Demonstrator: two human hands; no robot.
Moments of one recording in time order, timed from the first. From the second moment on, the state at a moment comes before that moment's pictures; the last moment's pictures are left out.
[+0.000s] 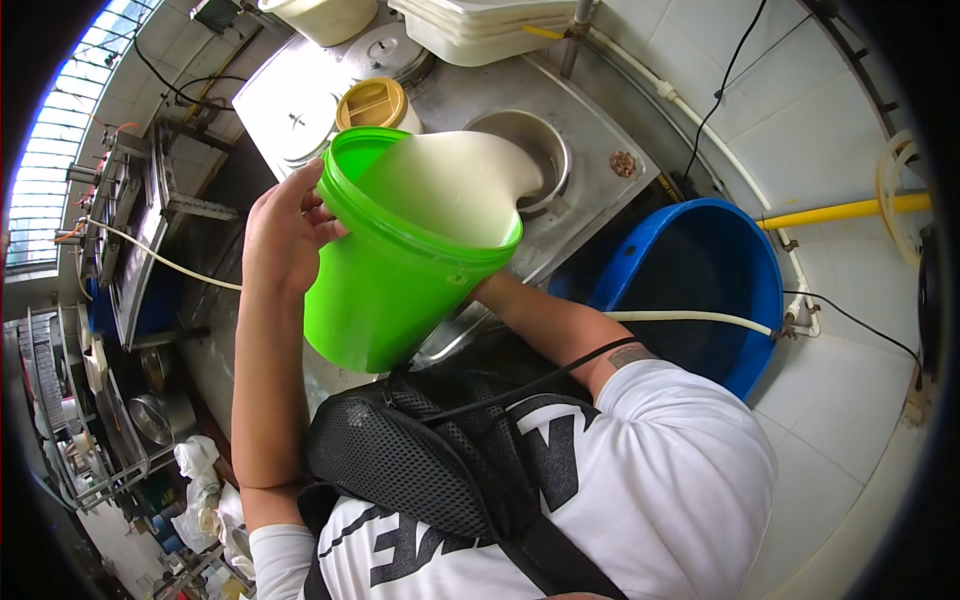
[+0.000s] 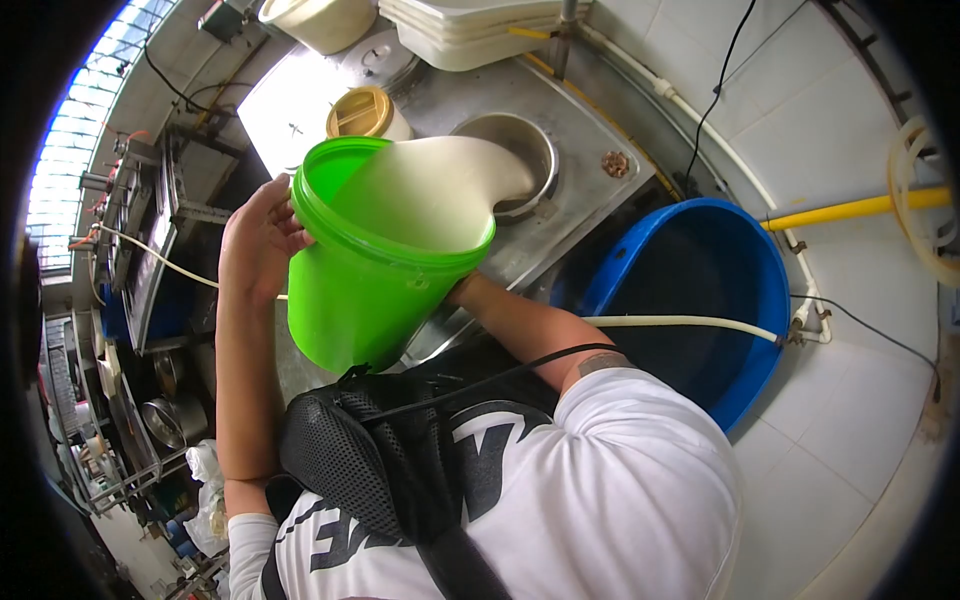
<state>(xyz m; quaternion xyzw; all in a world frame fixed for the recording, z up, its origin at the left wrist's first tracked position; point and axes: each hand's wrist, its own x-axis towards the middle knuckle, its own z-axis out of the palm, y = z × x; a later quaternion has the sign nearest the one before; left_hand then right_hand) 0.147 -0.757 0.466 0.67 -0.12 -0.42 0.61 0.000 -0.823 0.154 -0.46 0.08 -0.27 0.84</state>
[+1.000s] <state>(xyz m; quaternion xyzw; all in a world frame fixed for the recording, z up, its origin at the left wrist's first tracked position) 0.116 -0.836 0.483 0.66 -0.17 -0.45 0.58 0.020 -0.807 0.186 -0.40 0.02 -0.30 0.87</state>
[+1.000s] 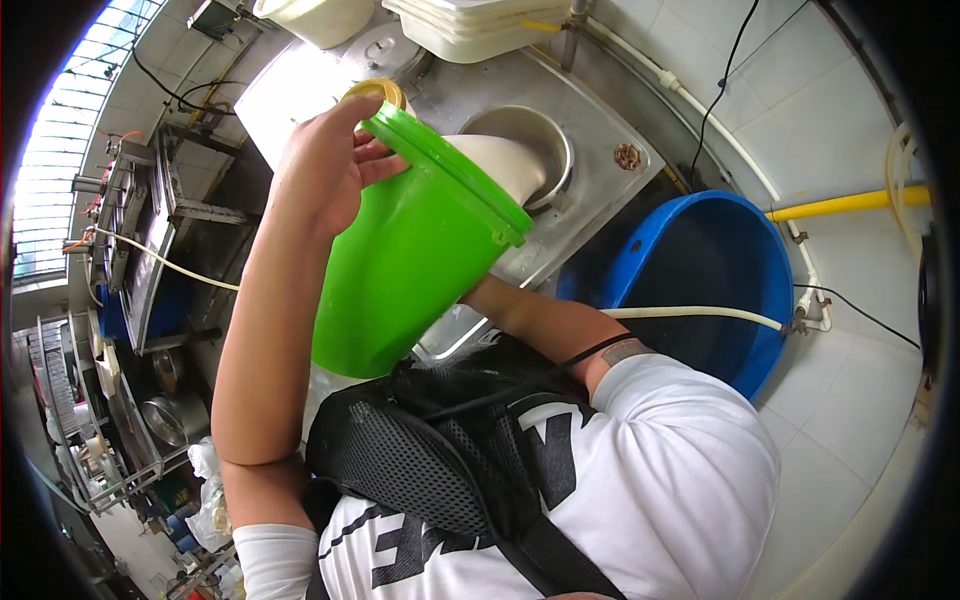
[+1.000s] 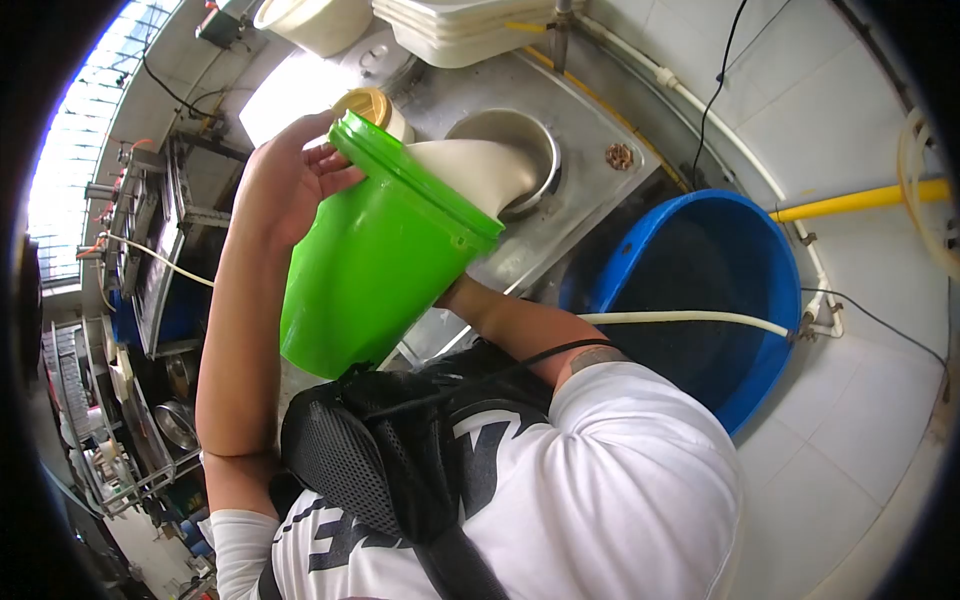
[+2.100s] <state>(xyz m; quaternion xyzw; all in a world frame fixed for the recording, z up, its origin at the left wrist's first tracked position) 0.117 -0.852 0.508 0.61 -0.25 -0.48 0.58 0.032 -0.820 0.196 -0.42 0.04 -0.29 0.86</state>
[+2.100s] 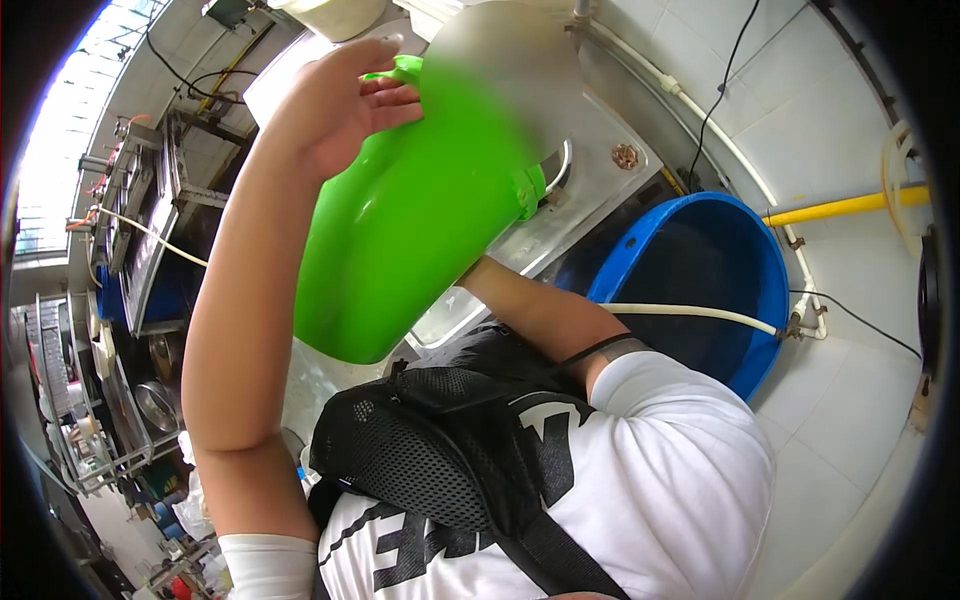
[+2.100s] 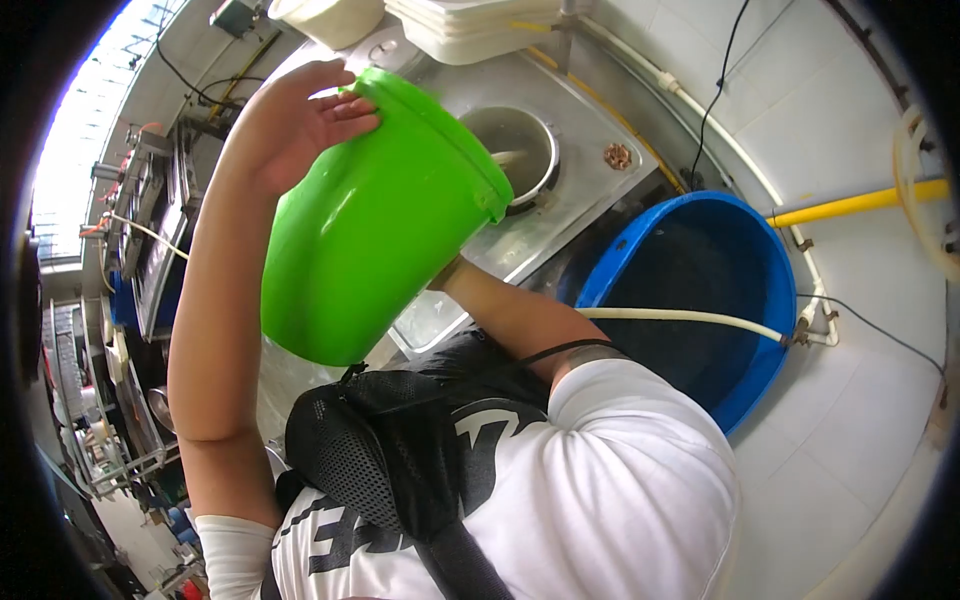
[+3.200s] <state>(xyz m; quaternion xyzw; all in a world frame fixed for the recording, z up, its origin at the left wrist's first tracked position) 0.189 -0.060 0.252 0.84 0.16 -0.05 0.52 0.276 -0.485 0.209 -0.64 0.30 0.07 0.70</state>
